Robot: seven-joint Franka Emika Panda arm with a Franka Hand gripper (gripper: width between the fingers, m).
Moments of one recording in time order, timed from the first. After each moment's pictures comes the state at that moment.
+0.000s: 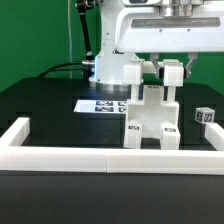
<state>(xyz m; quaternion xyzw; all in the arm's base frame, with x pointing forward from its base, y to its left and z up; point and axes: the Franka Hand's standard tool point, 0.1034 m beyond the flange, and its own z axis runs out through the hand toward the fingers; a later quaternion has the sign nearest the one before) 0.541 0.062 0.121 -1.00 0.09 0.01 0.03</state>
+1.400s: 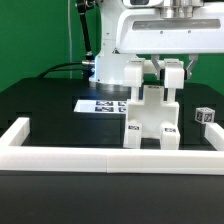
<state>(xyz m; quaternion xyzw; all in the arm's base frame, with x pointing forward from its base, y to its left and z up) 0.539 0.063 0.119 -1.00 0.09 0.00 0.03</state>
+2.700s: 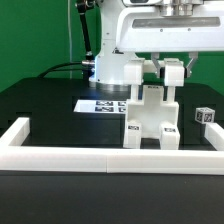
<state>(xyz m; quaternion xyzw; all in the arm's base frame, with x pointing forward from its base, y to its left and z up) 0.537 0.063 0.123 -1.00 0.09 -0.01 0.03</state>
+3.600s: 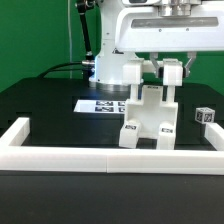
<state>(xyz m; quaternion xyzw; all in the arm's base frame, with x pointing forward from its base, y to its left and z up) 0.532 0.062 0.121 -1.00 0.09 -0.02 0.03</state>
